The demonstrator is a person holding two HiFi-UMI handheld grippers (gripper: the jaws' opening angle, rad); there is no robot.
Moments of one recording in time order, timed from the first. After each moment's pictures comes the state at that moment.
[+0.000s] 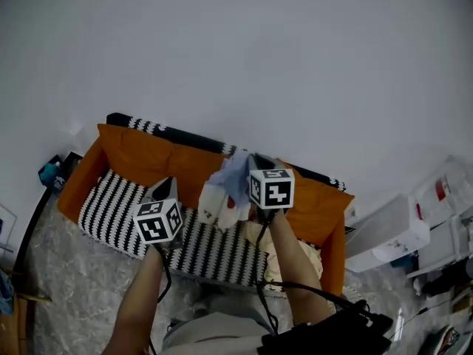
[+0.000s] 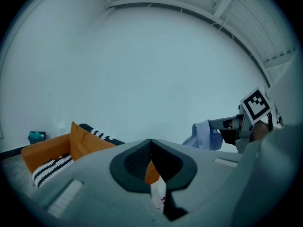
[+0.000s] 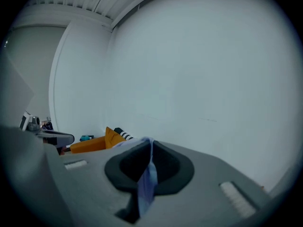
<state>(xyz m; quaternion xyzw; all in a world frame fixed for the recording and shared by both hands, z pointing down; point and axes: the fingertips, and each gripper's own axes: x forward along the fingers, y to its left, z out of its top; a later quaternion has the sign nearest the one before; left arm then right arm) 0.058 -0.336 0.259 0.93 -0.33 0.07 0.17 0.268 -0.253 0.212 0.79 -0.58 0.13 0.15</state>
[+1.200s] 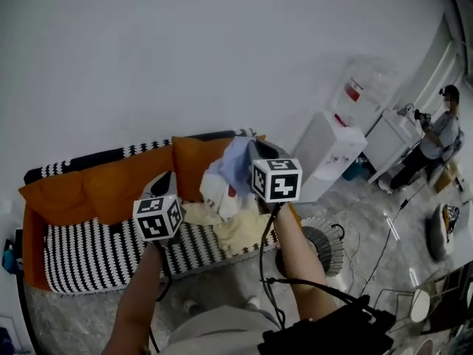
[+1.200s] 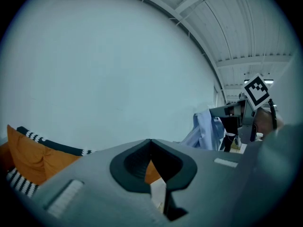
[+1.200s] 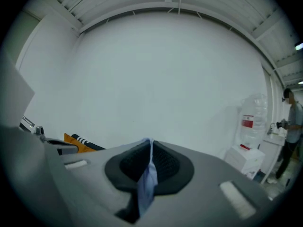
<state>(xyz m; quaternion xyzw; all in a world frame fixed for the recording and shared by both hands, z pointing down) 0.245 -0.107 0.231 0.99 -0.06 0.09 0.11 0.373 0.069 0.152 0.93 -0.35 0.10 0.09</state>
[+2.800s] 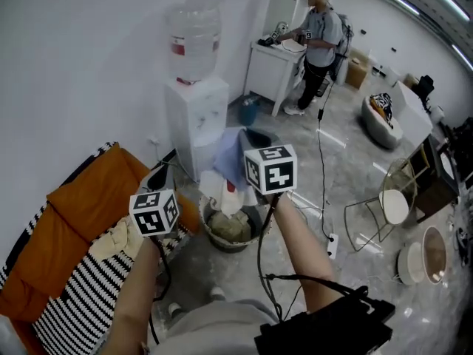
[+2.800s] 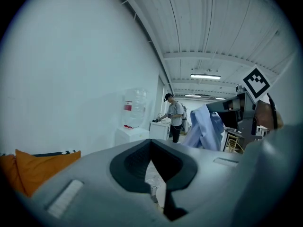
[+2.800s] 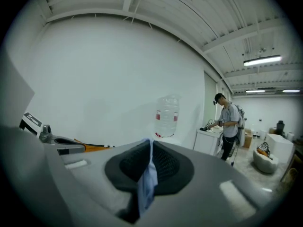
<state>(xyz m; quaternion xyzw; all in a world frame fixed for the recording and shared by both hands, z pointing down) 0.381 0.445 0.210 0.96 0.25 0.10 0.03 0.383 0.645 0.132 0.99 -0.10 0.11 0.06</state>
